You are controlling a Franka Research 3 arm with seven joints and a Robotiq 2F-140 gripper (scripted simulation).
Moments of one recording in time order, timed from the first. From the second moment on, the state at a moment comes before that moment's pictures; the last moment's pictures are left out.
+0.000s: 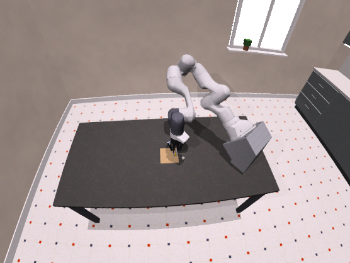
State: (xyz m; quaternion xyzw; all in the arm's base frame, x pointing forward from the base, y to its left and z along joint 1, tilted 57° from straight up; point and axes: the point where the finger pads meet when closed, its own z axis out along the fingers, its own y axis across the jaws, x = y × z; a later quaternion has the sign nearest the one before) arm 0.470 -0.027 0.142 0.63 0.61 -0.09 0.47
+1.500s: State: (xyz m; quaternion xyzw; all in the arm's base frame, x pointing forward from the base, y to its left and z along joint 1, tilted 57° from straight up) arm 0.470 -0.028 0.142 0.63 0.61 -0.09 0.47
